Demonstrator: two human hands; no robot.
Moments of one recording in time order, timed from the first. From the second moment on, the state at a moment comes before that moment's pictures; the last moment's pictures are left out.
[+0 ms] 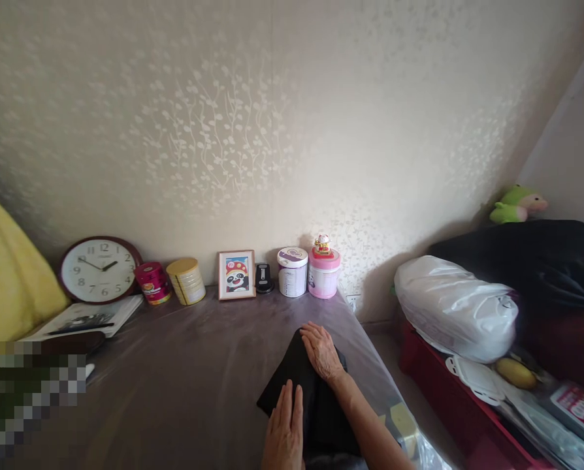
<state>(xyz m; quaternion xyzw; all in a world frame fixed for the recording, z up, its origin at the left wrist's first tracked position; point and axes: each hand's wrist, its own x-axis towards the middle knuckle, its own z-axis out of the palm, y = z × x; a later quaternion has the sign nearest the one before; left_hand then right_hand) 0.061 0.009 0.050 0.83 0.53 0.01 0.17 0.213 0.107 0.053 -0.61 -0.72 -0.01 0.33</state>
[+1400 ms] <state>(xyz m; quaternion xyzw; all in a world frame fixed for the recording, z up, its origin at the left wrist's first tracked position) 0.043 0.006 0.037 0.79 0.52 0.16 0.27 0.288 0.054 0.034 -0.80 -0.49 0.10 0.33</state>
